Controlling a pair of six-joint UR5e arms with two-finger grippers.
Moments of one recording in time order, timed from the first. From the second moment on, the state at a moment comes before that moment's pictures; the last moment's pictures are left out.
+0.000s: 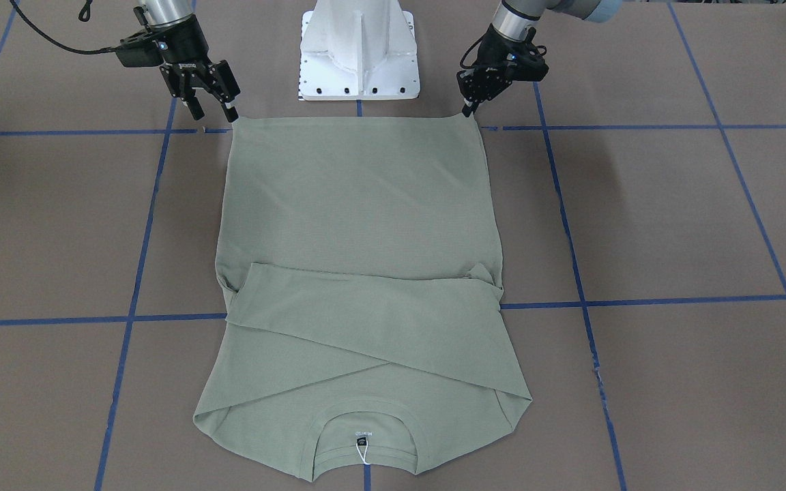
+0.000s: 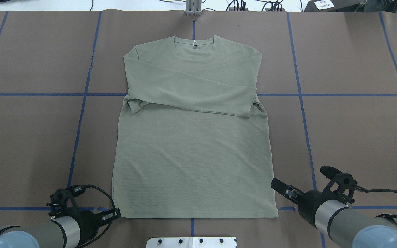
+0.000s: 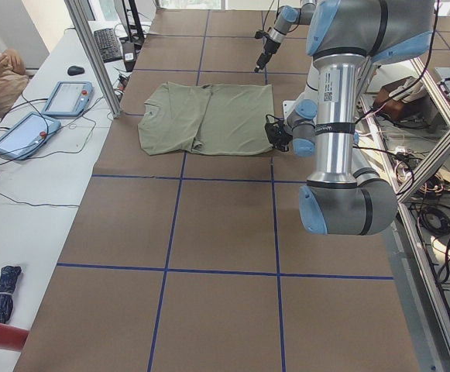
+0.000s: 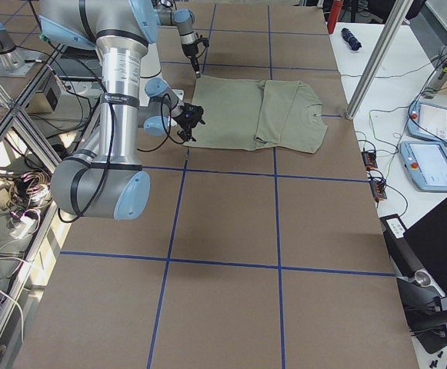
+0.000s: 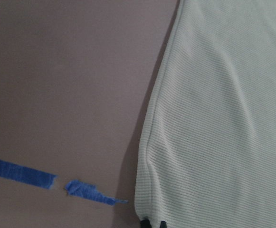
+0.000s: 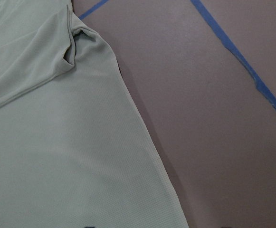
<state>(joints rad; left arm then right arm) -0.01 -1.53 -2.10 -2.21 -1.32 -1.87 0.02 -1.73 2.23 -1.11 1.15 2.02</state>
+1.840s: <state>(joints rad) -0.02 -1.56 -2.16 -2.21 -1.33 -1.87 -0.07 -1.56 2.12 -1.40 1.08 2.15</state>
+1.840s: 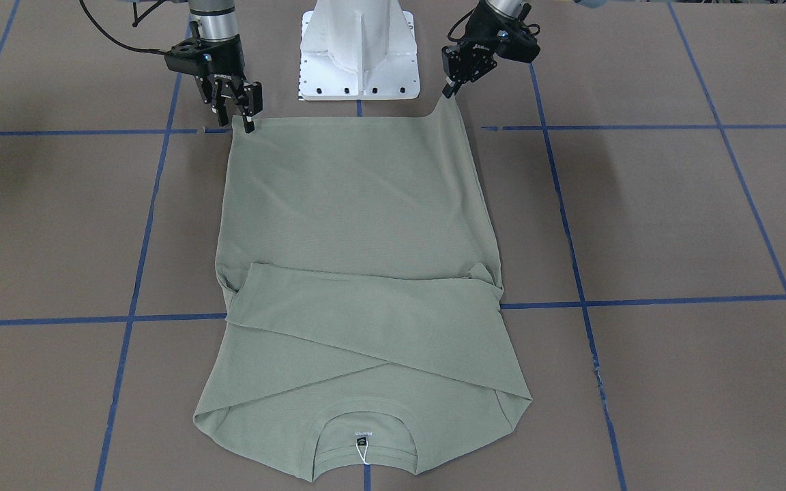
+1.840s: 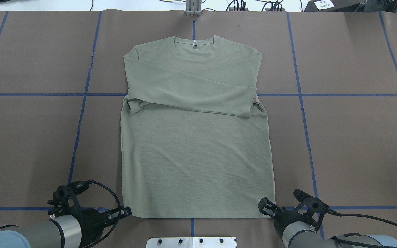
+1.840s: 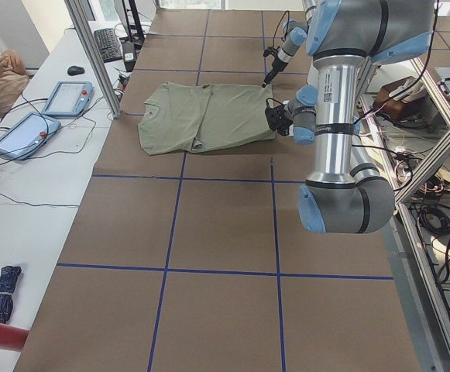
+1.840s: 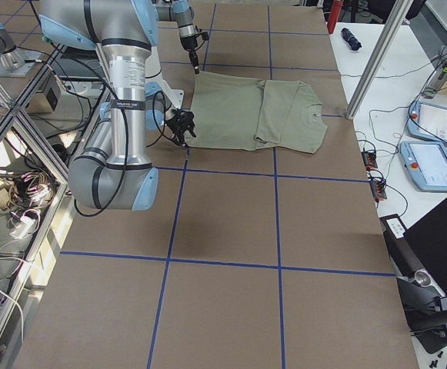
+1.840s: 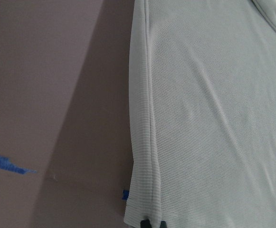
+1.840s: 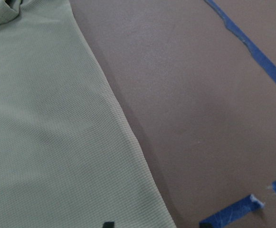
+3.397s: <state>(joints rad) -0.02 -1.57 -2.17 -2.21 -1.33 -1.87 -0.13 -1.56 2.15 -1.41 1.01 2.14</state>
